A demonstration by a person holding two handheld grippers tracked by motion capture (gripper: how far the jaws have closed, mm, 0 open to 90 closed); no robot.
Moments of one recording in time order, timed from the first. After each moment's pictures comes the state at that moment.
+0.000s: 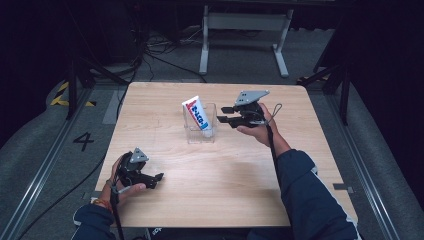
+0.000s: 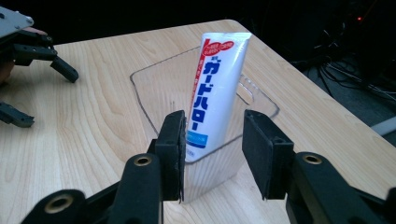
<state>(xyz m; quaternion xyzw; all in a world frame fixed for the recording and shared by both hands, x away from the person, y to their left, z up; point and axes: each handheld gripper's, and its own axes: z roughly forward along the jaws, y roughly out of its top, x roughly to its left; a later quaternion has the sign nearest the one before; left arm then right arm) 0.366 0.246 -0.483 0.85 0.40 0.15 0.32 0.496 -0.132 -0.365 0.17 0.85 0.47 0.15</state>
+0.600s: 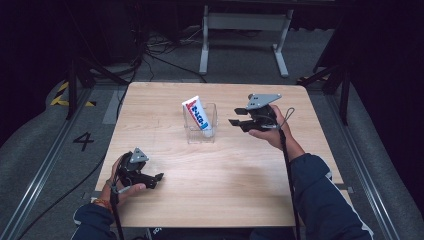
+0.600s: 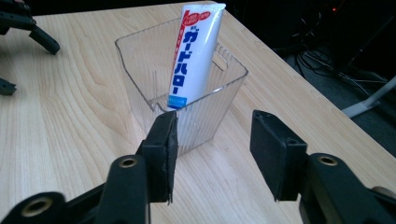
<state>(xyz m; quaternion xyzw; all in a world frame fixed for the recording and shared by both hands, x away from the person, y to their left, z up) 0.366 0.246 -0.483 0.85 0.40 0.15 0.32 0.480 -0.163 -0.360 0.18 0.86 0.44 0.19</state>
